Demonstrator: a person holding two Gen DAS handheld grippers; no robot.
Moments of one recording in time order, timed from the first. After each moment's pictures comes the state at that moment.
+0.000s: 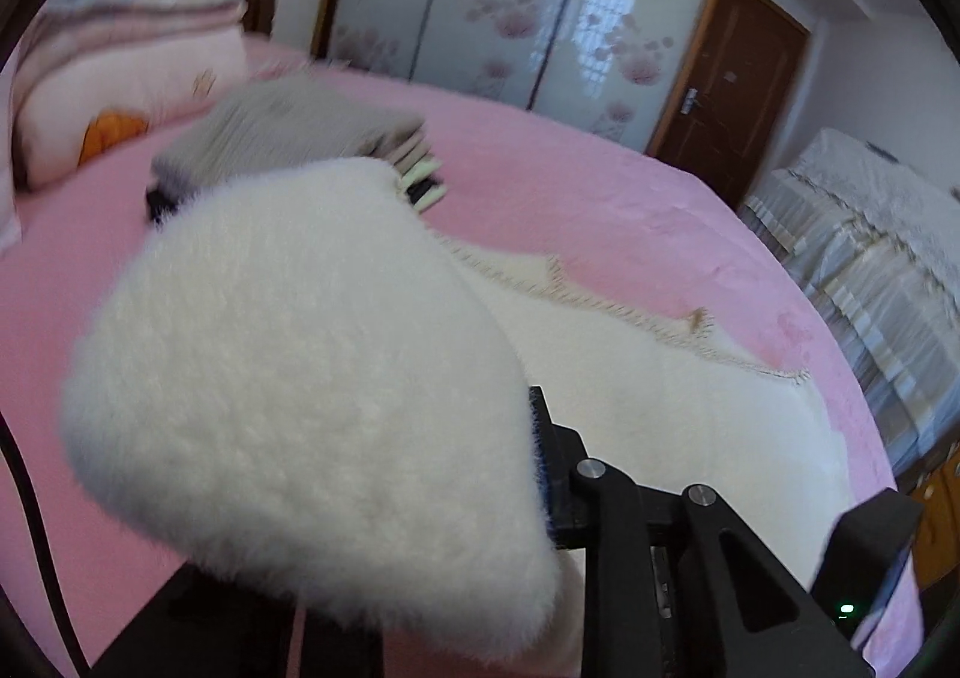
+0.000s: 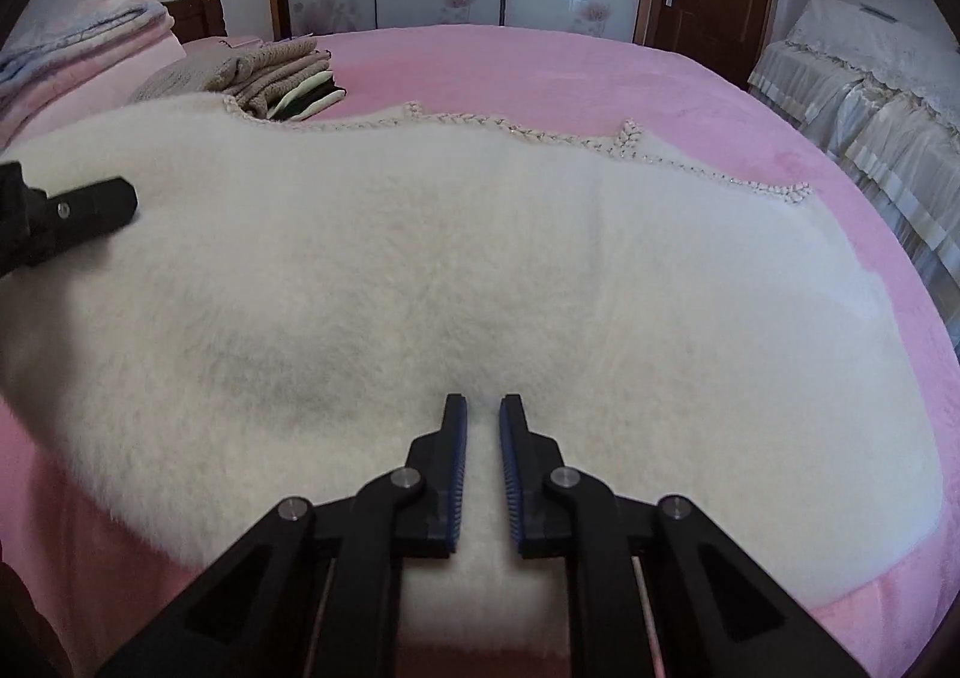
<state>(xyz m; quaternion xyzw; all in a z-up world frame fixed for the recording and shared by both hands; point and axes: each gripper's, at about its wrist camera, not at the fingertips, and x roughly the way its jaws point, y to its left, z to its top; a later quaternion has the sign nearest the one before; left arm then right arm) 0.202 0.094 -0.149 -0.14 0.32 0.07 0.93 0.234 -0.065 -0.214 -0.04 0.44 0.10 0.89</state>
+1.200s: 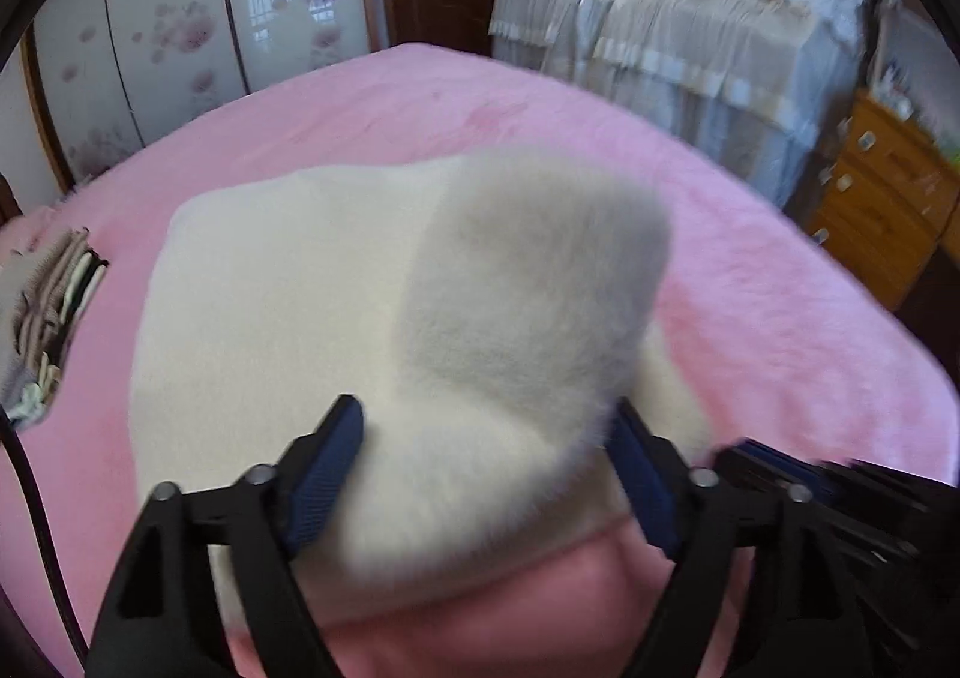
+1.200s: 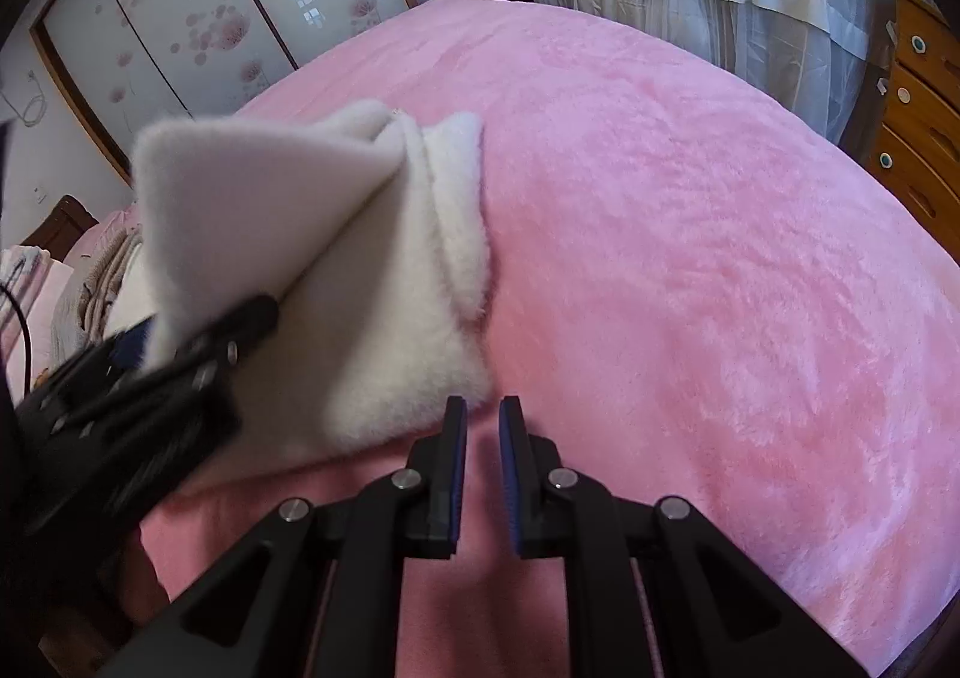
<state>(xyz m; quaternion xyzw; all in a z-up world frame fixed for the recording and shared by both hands) 0.199 -0.211 -0.152 0.08 0.39 -0.18 0.90 0.150 -0.347 -0.189 0.18 0.46 -0.04 0.87</state>
